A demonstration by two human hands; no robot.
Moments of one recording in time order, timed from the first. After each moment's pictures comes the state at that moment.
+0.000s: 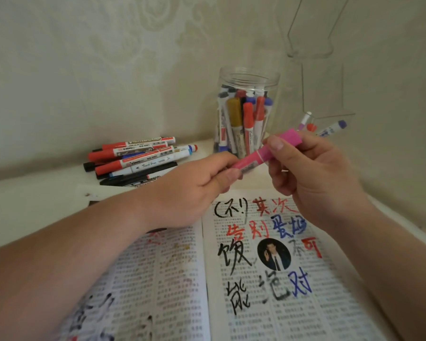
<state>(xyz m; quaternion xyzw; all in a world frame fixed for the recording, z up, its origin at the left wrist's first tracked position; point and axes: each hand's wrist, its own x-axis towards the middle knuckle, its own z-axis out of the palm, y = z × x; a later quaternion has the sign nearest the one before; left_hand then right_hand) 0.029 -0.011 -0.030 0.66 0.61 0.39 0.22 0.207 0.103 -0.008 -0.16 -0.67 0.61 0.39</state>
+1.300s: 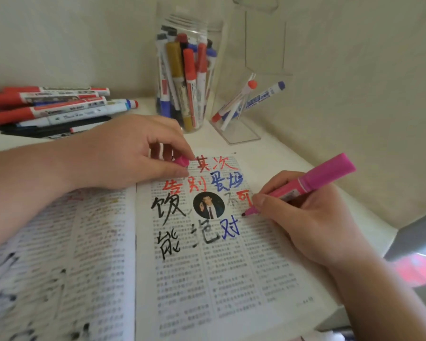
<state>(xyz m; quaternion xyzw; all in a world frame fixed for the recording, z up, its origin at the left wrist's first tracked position) 0.037 -0.005 -0.035 0.74 0.57 0.32 0.11 0.318 0.061 -0.038 -0.35 -0.77 0.44 0.31</state>
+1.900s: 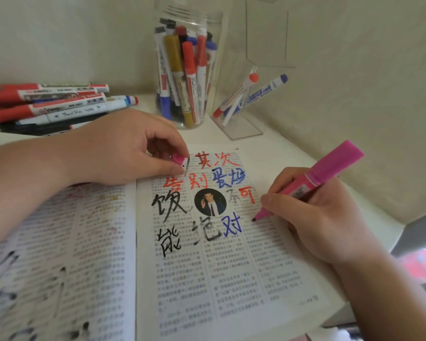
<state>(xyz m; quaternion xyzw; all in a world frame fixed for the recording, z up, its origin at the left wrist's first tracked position) 0.036 -0.004 -0.035 0.72 0.60 0.32 0.15 0.323 0.064 -0.040 -0.34 -0.77 0.44 0.31</state>
